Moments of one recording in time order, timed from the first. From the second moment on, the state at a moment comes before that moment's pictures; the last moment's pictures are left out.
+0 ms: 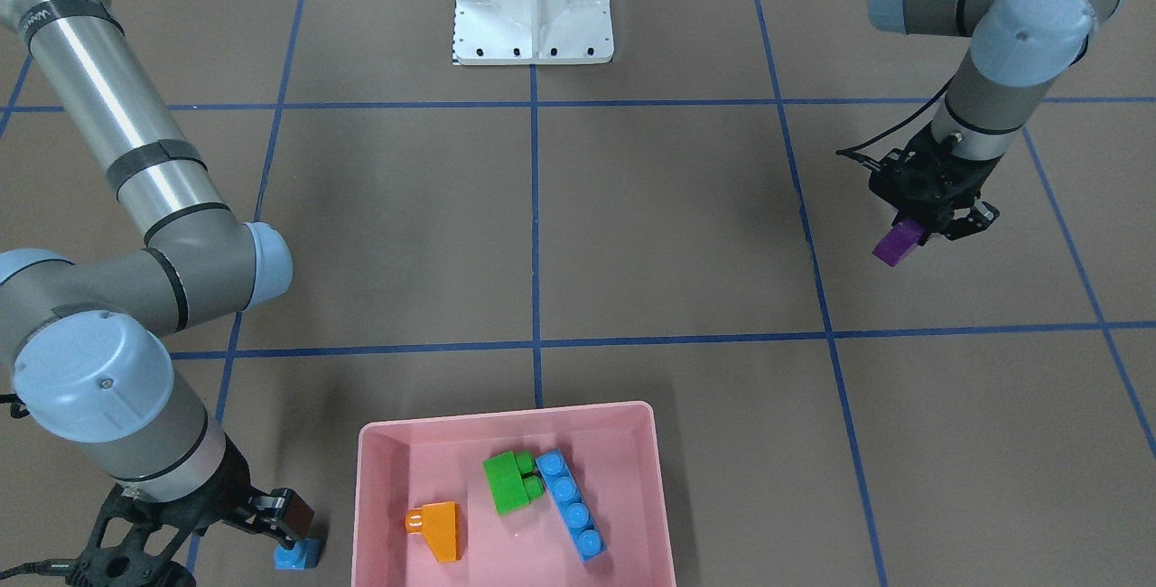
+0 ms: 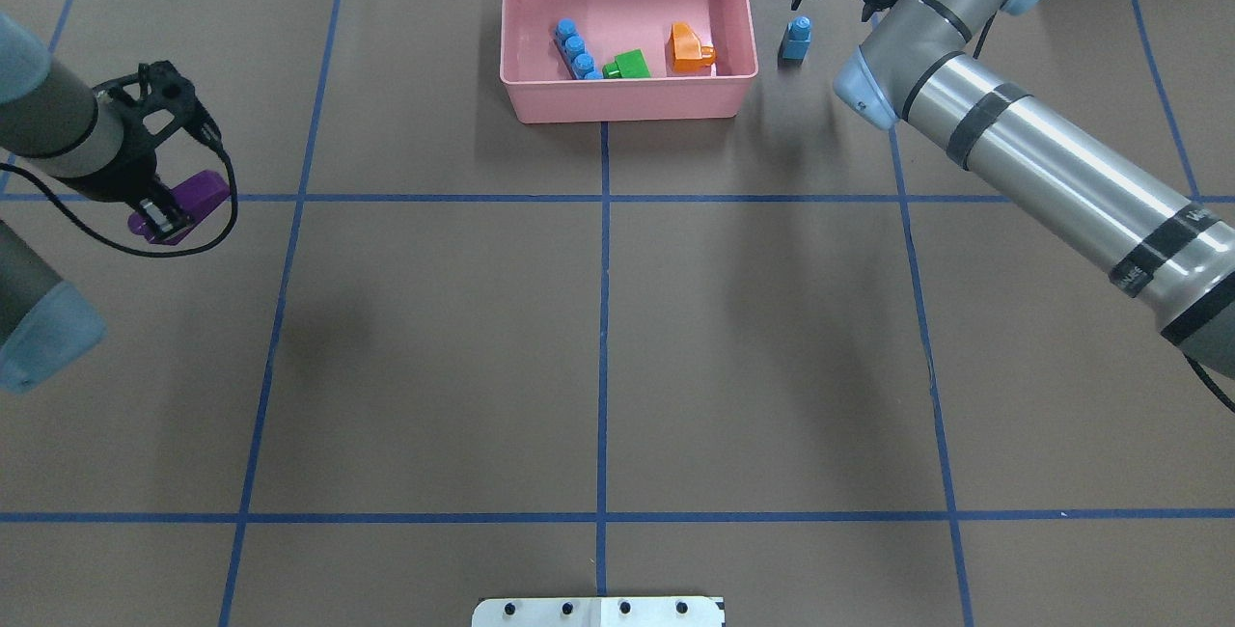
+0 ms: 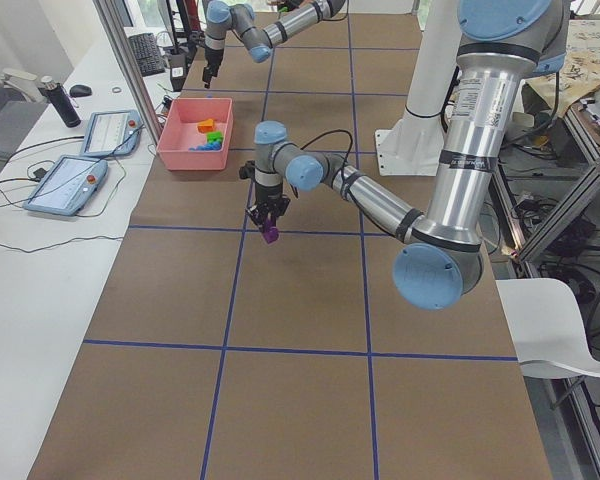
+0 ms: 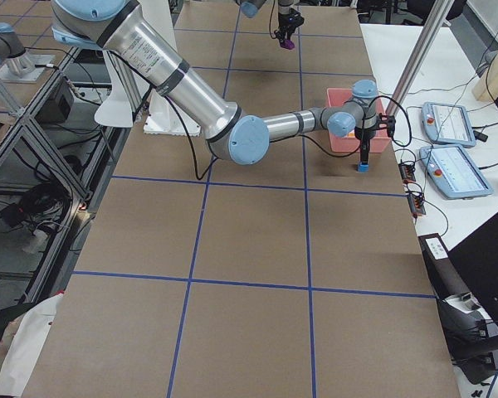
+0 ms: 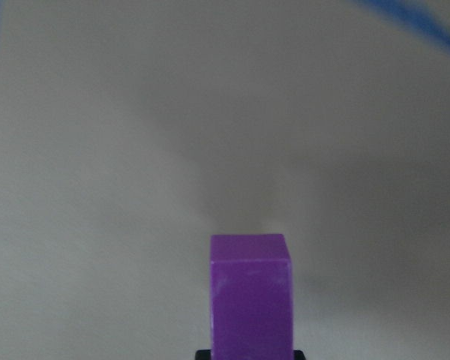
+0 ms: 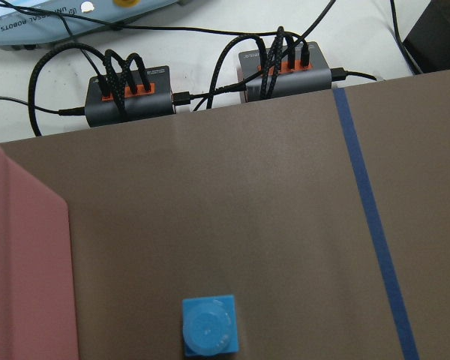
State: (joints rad) left arm -0.92 -1.83 -1.87 -1.55 -1.98 0.03; right arm 0.99 -0.65 0.83 -1.04 1.94 1.03
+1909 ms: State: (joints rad) left arm -0.93 -2.64 -1.10 -1.76 -1.95 -0.67; right arm 0.90 -0.58 0.59 -0.81 1.75 1.03
